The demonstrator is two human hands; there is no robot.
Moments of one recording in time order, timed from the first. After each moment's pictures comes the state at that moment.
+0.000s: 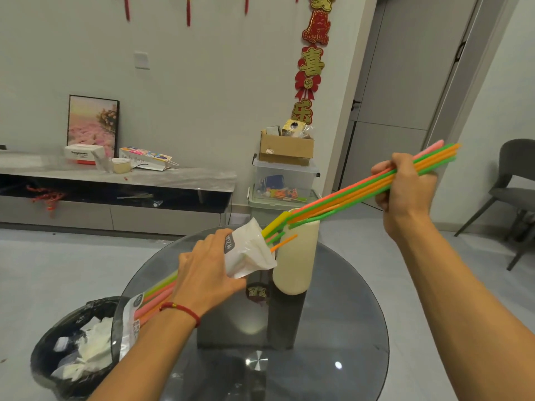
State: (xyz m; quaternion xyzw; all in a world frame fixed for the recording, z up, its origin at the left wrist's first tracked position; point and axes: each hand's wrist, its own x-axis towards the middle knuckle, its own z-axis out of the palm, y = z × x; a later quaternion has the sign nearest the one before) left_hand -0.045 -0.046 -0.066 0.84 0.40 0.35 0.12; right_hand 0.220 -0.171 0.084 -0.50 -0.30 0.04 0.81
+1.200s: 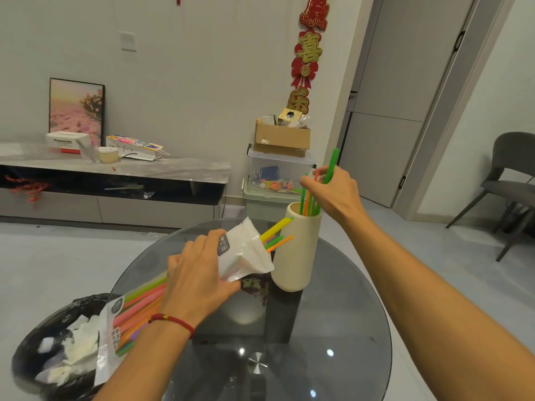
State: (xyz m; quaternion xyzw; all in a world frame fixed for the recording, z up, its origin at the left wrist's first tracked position) left_hand -0.047 -0.037 -0.083 0.84 0.40 0.36 0.08; right_hand 0.220 -0.075 0.033 -0.76 -0.45 -0.02 0.46
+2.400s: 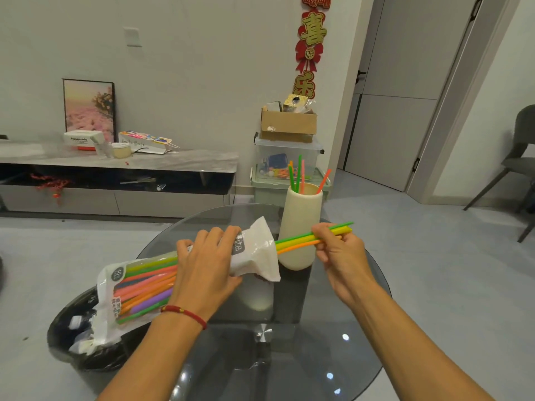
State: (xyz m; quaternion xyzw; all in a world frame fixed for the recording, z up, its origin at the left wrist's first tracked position) left_hand -0.052 -0.068 -0.090 0.87 0.38 0.30 -0.07; right_hand 0.163 -0.164 -0.071 -0.50 -0.24 0.34 0.76
